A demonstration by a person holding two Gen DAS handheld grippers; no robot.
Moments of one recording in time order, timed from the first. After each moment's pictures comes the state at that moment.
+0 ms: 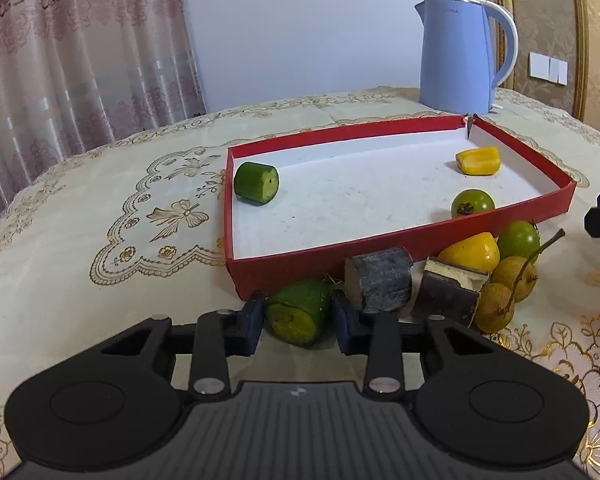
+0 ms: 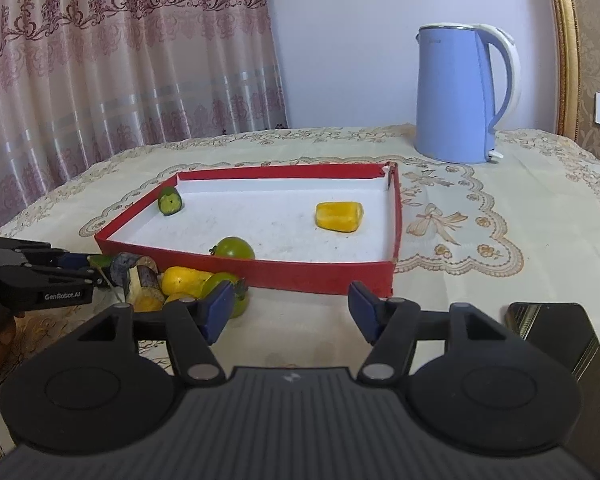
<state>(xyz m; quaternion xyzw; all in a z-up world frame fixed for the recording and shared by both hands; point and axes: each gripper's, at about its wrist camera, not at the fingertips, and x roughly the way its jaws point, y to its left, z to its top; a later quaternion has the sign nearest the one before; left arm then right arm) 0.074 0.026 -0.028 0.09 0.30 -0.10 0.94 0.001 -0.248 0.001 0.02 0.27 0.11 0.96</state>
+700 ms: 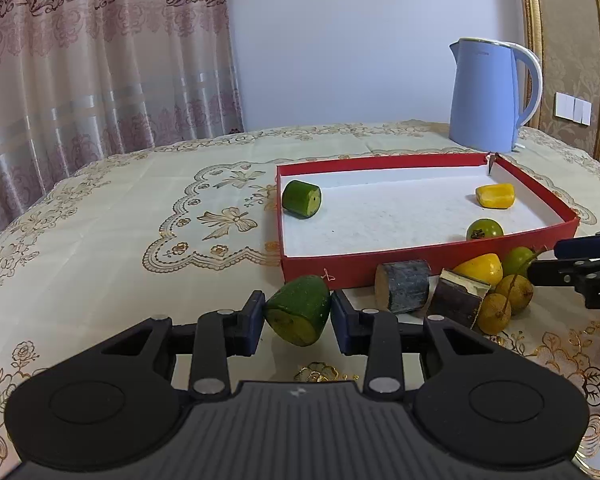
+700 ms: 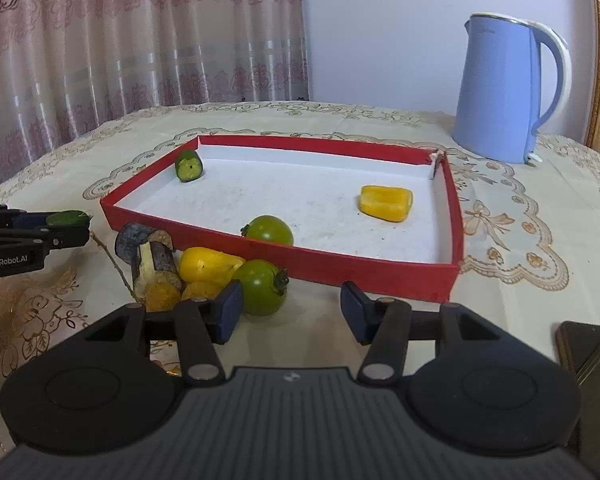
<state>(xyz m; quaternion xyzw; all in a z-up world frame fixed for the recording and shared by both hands) 0.041 0.047 -0.011 0.06 0.27 -0.06 0.96 0.029 -0.209 -0.014 -0.03 0.30 0.13 0.94</state>
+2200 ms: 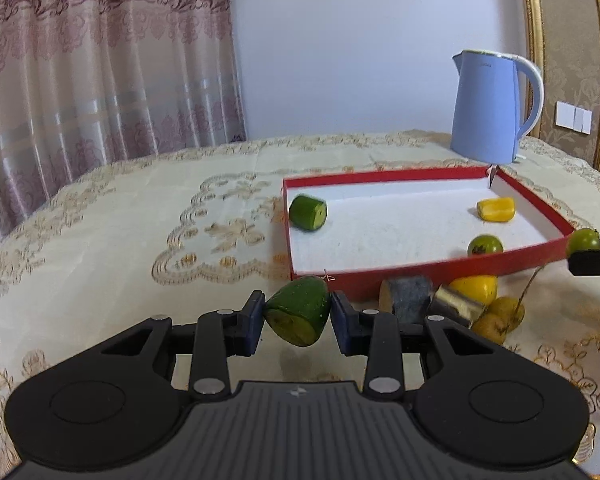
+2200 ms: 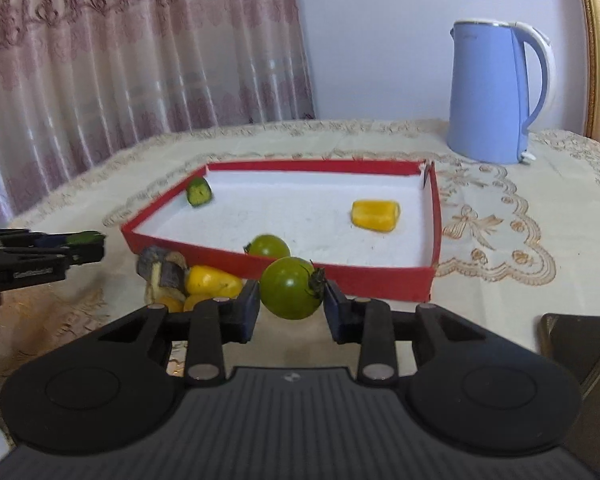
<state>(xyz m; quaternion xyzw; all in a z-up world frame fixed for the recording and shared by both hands) 0.041 0.053 0.002 0.06 0.26 -0.06 0.96 0.007 -0.245 0.009 0.02 0.27 0.16 0.95</state>
